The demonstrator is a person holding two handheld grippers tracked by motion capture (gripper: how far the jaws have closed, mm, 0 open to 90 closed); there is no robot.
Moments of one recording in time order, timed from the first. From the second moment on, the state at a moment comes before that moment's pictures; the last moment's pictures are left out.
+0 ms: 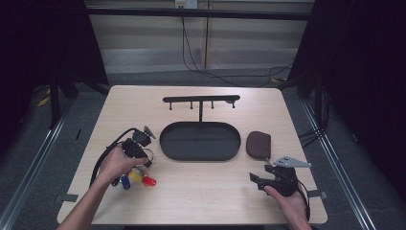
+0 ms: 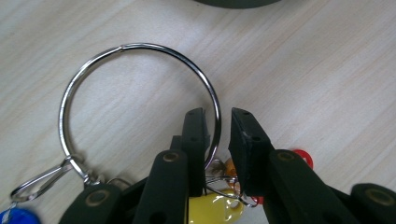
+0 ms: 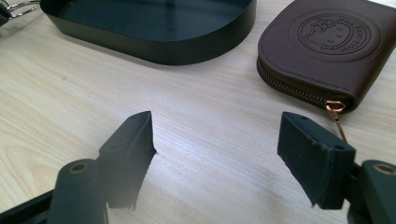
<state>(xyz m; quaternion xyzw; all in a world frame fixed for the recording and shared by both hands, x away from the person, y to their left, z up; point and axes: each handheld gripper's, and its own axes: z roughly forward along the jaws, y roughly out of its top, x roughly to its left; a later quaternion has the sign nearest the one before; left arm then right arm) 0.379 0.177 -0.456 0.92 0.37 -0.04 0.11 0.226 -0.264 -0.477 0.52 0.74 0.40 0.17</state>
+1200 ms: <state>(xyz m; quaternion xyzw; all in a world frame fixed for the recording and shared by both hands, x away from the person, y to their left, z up) 0.381 0.180 -0.442 0.92 0.38 -0.04 0.10 0.226 -0.265 -0.477 0.52 0.74 0.40 0.16</state>
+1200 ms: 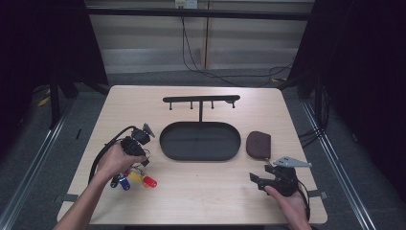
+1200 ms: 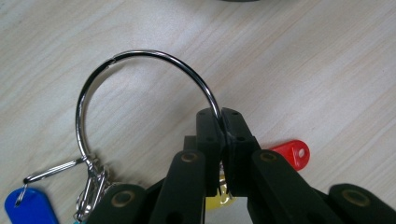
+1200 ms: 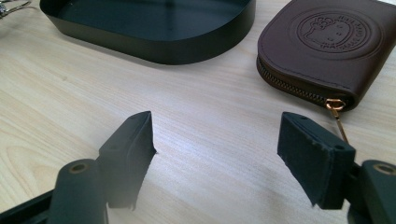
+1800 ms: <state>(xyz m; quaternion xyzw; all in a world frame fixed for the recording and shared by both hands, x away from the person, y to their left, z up) 0.380 0.190 -0.415 0.92 0.38 -0.03 0.11 0.225 -0.266 -0.477 0.53 0.73 0.40 0.17</state>
